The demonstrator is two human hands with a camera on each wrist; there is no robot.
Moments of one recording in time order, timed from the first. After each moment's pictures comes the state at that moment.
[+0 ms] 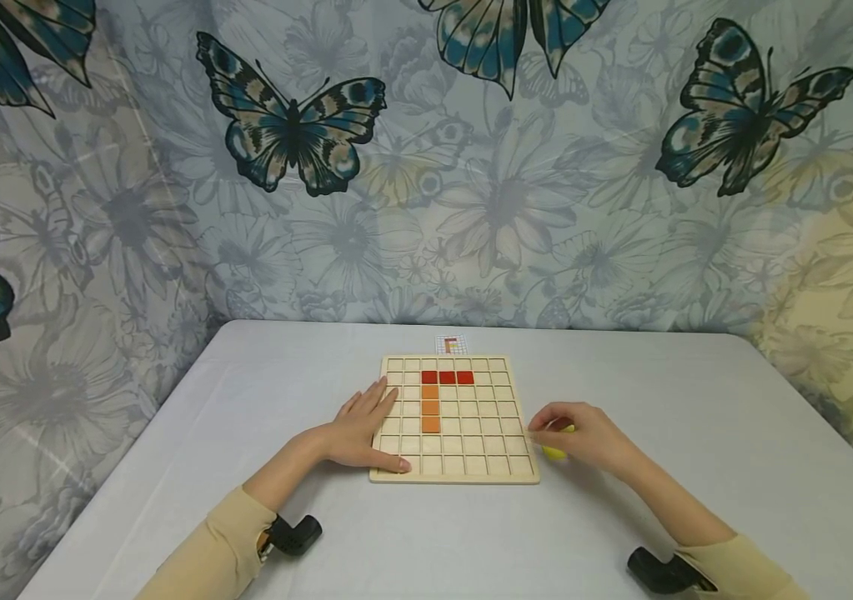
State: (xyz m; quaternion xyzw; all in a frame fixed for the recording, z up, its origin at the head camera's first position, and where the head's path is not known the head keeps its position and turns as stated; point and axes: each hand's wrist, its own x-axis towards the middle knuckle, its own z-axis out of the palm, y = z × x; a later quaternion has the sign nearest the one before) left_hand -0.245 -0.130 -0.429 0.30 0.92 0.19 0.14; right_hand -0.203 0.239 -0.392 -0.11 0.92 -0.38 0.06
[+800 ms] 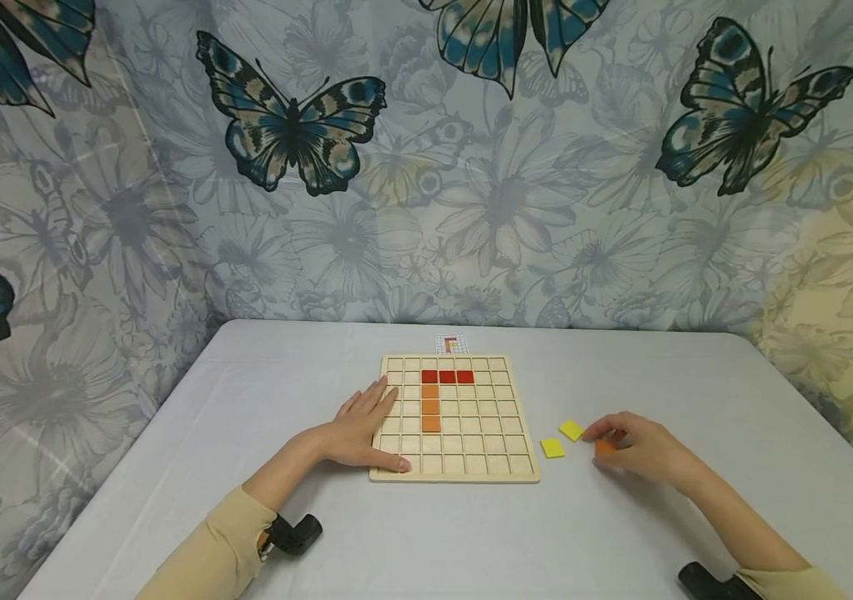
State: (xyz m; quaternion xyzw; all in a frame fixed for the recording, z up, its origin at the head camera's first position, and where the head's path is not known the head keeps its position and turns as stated) left_hand -0.242 -0.131 -0.426 0.31 0.92 0.20 0.13; right_hand -0.184 0.303 -0.390 -0.08 0.94 -0.32 0.07
